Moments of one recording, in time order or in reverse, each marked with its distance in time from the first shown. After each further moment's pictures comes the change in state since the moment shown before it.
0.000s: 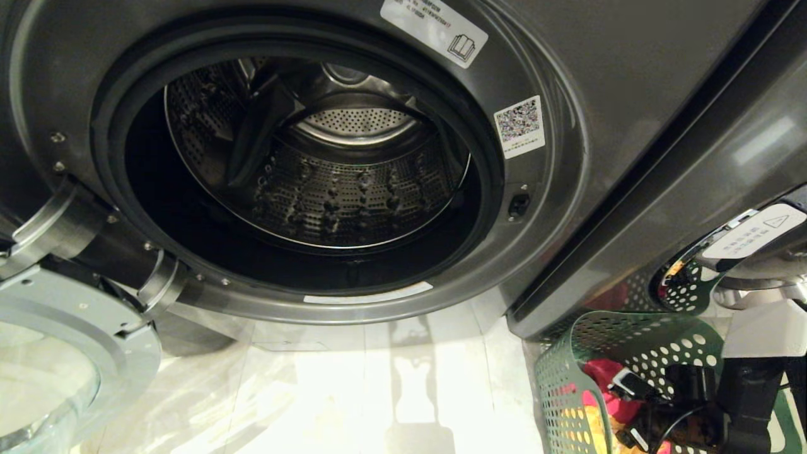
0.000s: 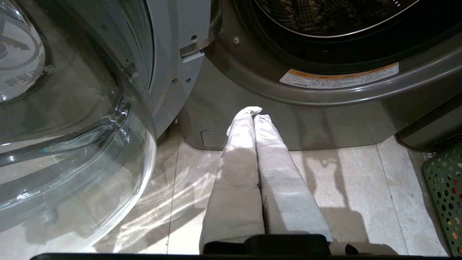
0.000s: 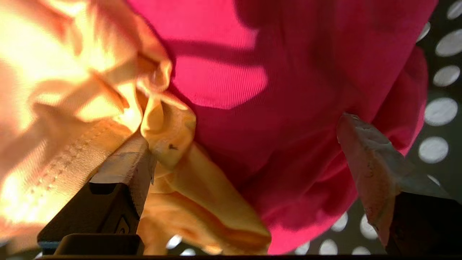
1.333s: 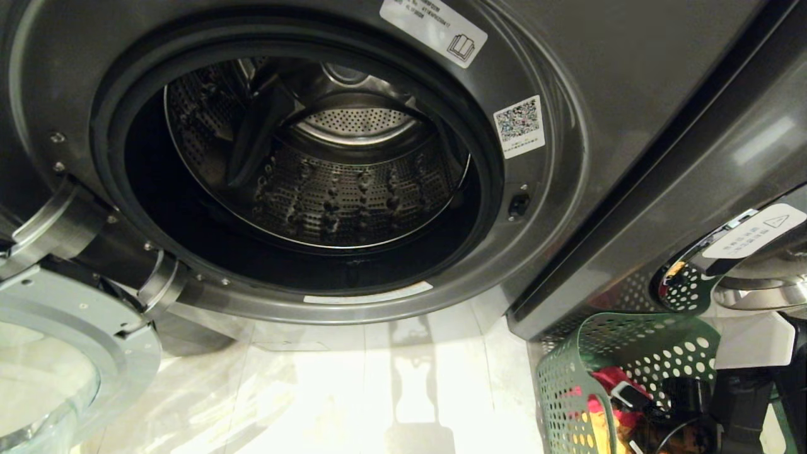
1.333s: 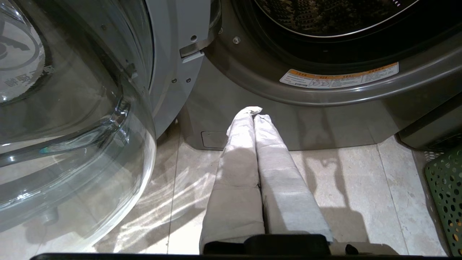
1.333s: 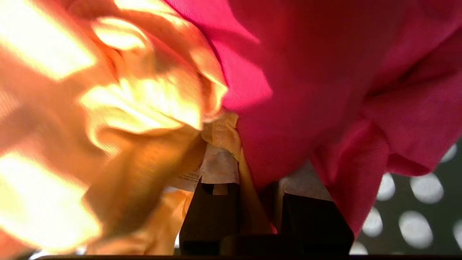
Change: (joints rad) left arm 0.000 0.000 0.000 0.000 0.000 0.000; right arm -0.022 0.080 -0.017 -0.012 -0.009 0.000
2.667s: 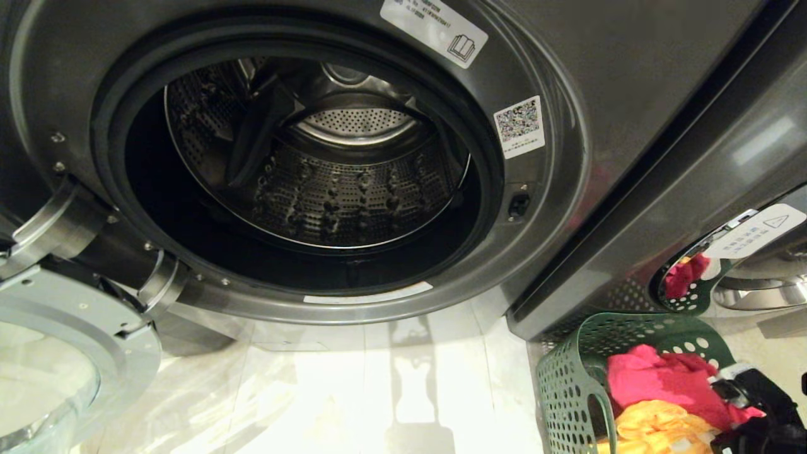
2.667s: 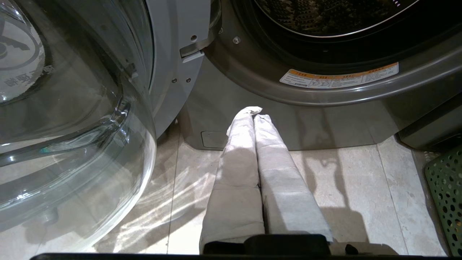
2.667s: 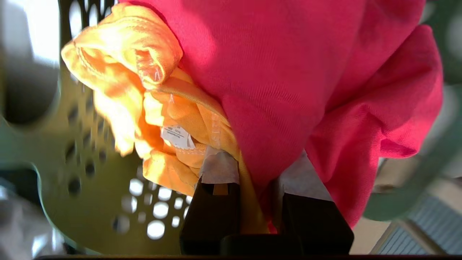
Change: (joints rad) left arm 0.000 0.000 0.000 0.000 0.000 0.000; right arm -0.014 -1.033 0.737 0.077 0.001 0.305
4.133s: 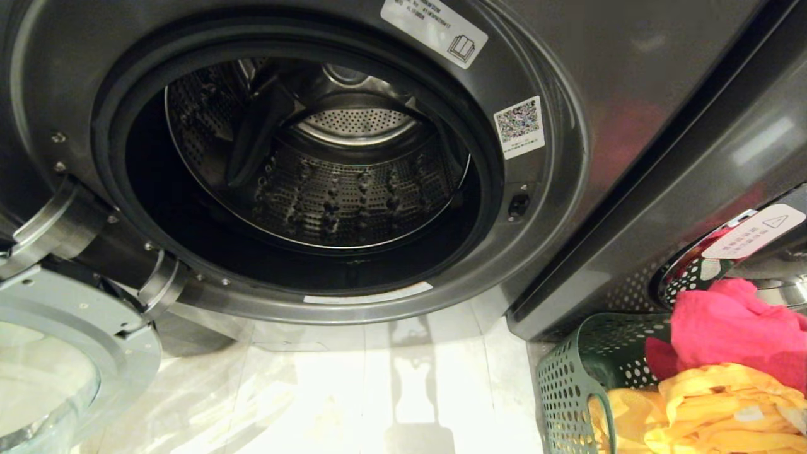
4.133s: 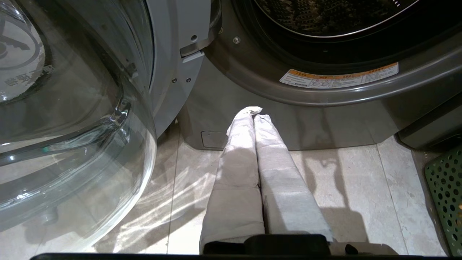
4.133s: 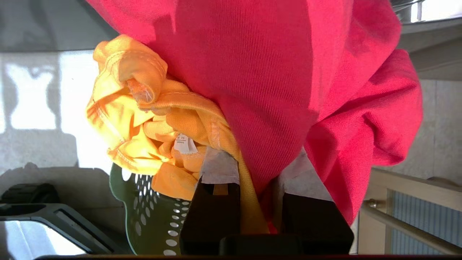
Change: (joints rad) left arm 0.000 0.000 0.000 0.000 0.000 0.000; right arm 0.207 -0.950 -0.170 0.688 -0.219 0.345
